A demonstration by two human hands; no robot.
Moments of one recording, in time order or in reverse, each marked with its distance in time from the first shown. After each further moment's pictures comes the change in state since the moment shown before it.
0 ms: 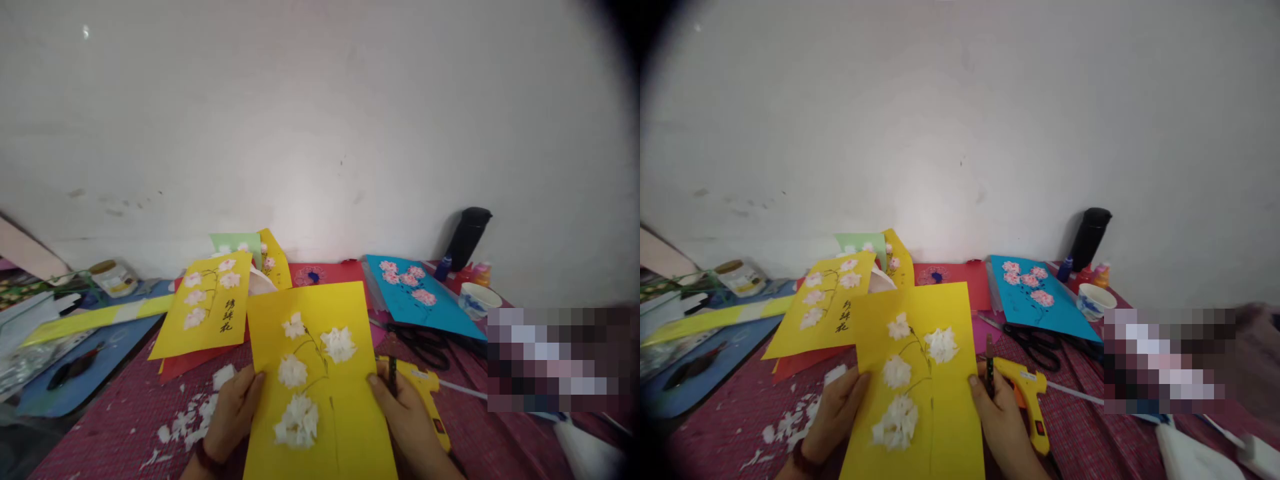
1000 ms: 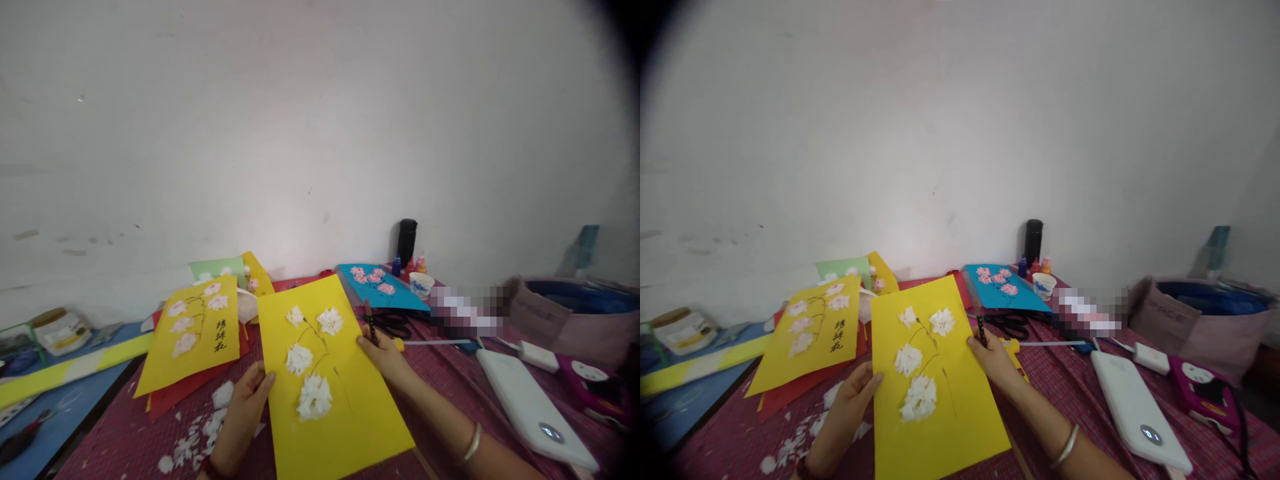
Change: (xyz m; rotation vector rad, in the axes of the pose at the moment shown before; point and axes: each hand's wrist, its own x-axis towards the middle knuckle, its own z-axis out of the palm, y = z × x) left_hand 0.000 0.022 0.000 -0.768 -0.208 -0.210; right_hand 0.014 -0.004 -0.010 -0.090 0.055 -0.240
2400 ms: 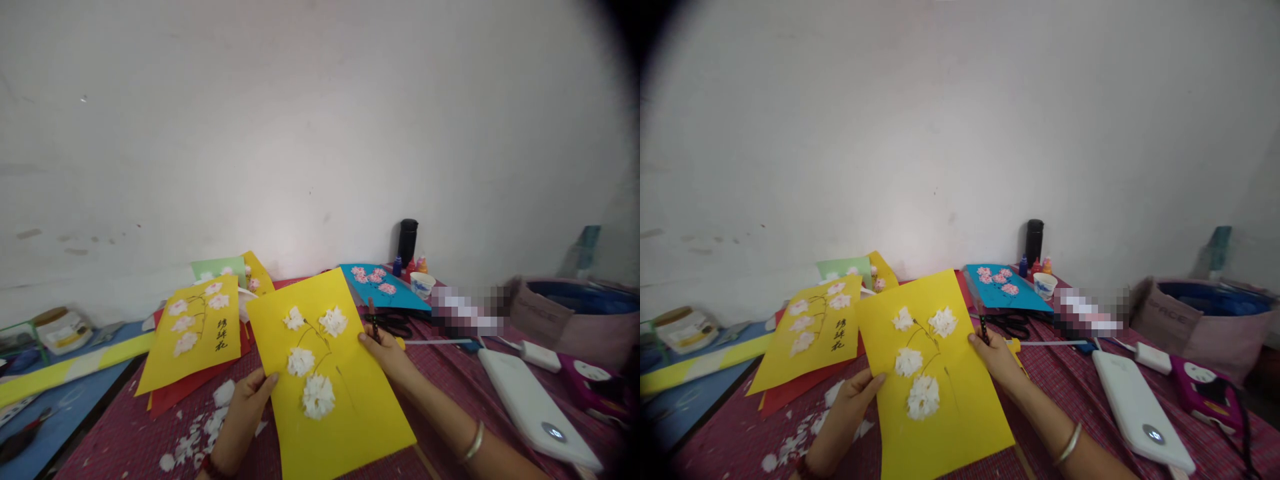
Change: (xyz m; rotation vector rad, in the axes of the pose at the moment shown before) left_hand 0.001 -0.006 -0.006 0.013 -0.031 -0.041; right_hand 0.002 0.005 -0.005 0.073 -0.049 0.029
